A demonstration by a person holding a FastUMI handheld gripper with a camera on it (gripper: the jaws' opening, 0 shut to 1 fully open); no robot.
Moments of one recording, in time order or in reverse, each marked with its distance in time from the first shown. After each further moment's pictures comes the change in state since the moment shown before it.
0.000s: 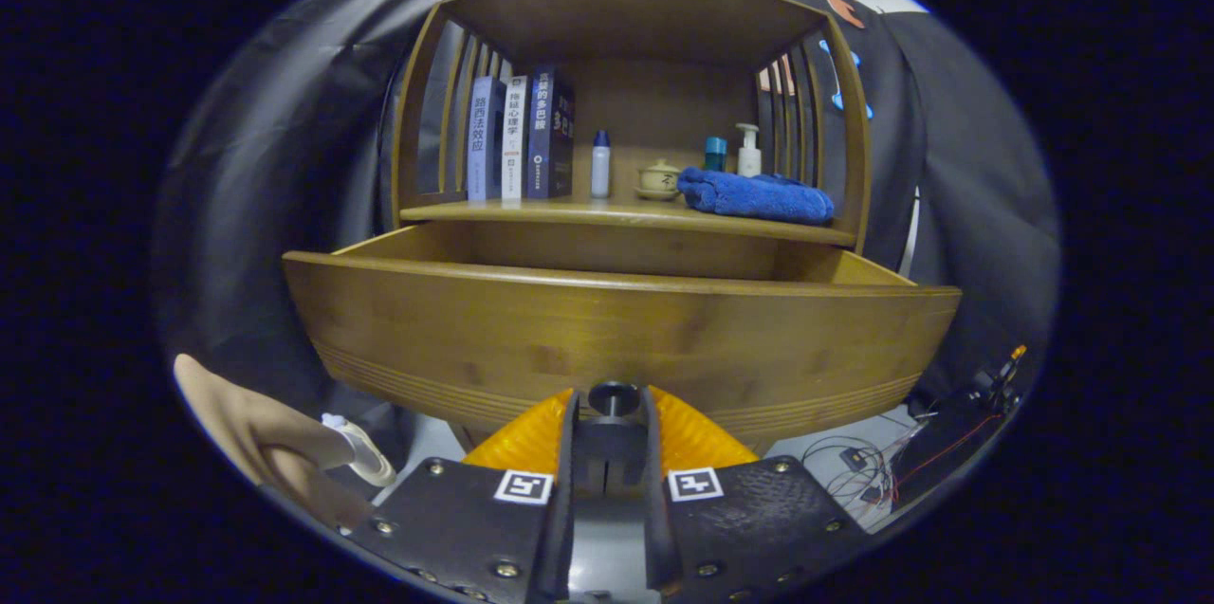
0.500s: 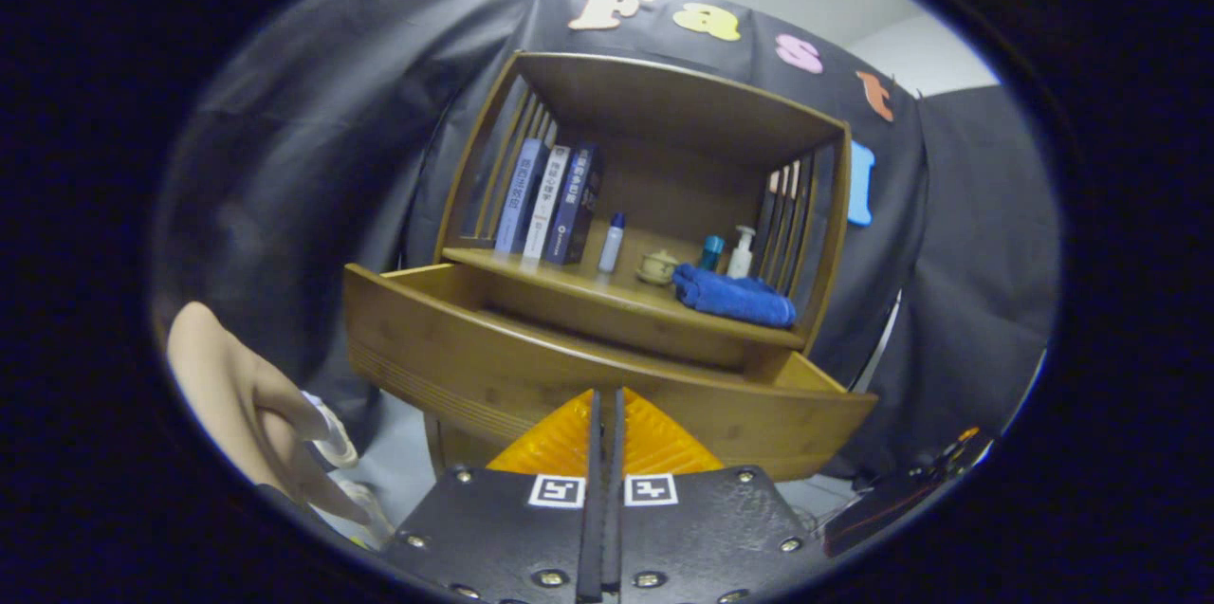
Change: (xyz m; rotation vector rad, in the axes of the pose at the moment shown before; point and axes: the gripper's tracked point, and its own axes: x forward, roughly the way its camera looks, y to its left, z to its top) arm -0.066 -0.014 0.053 -0.162 -0.192 -0.021
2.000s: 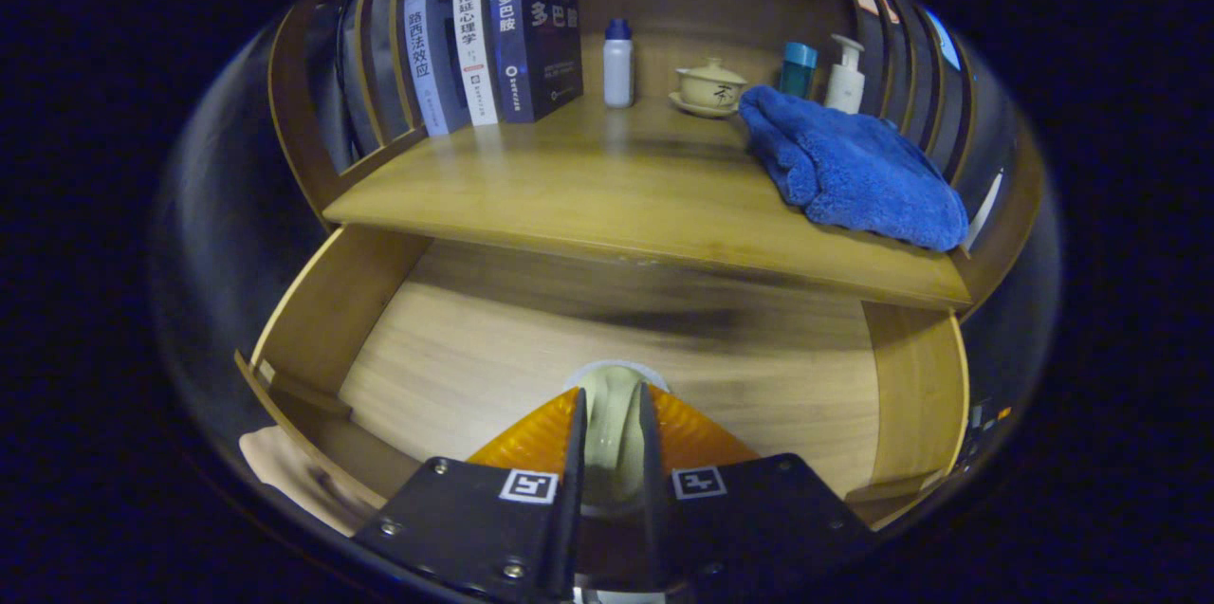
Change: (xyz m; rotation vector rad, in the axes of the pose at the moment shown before) arm 0.180 0.013 -0.030 0.099 0.718 0.191
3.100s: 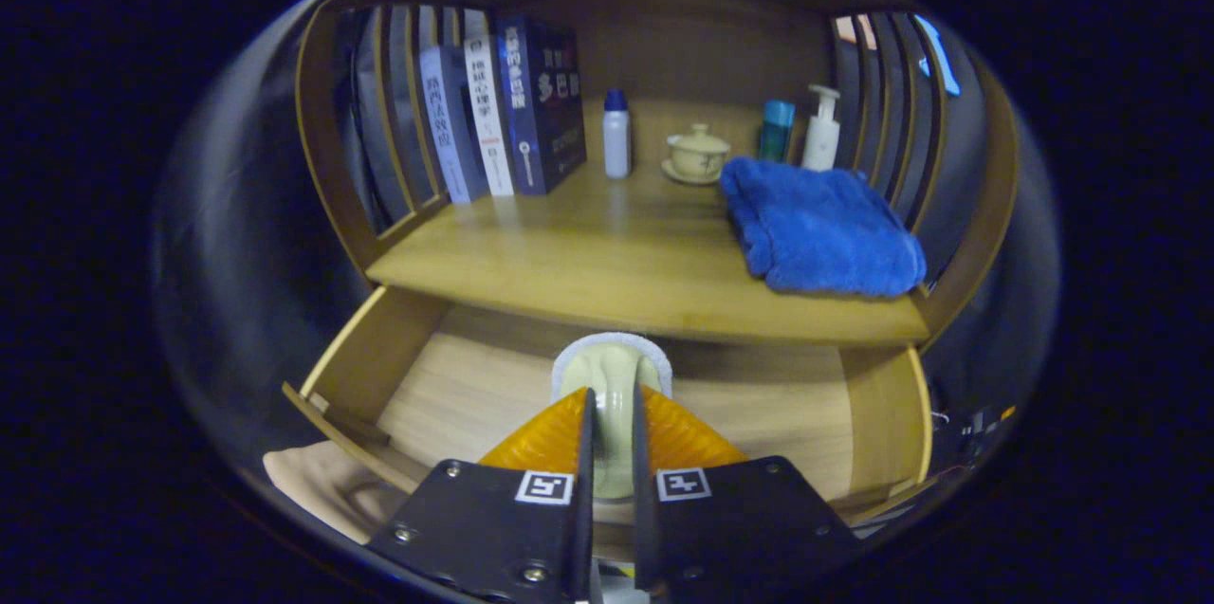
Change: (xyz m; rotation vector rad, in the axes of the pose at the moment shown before) arm -0.059 0.000 0.054 0.024 -0.197 0.023
